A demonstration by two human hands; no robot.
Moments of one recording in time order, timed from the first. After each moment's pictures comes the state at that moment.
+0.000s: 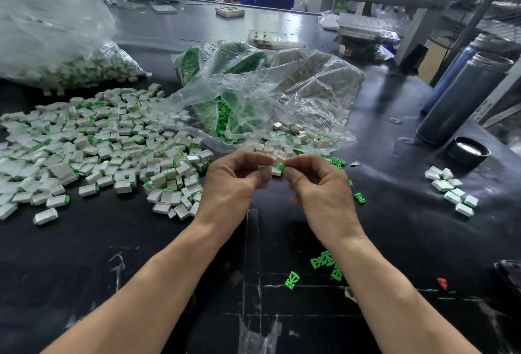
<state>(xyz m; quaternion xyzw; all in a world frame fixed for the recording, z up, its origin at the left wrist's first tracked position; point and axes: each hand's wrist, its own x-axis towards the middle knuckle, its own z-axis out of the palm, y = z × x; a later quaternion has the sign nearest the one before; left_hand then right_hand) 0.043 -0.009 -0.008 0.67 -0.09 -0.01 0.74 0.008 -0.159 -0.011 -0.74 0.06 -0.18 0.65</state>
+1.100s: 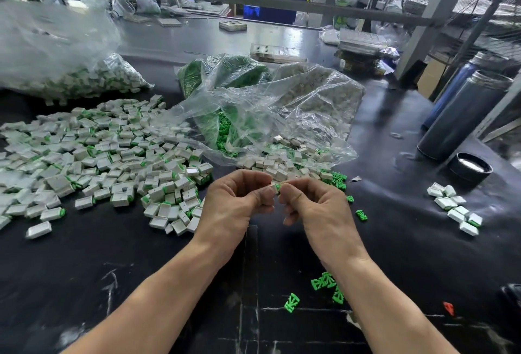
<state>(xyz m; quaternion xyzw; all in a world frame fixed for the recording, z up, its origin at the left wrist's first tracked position) 0.042 -0.010 -0.014 0.61 -0.06 -0.07 0.79 0.008 -0.160 -0.014 -0.71 0.07 -0.11 0.69</state>
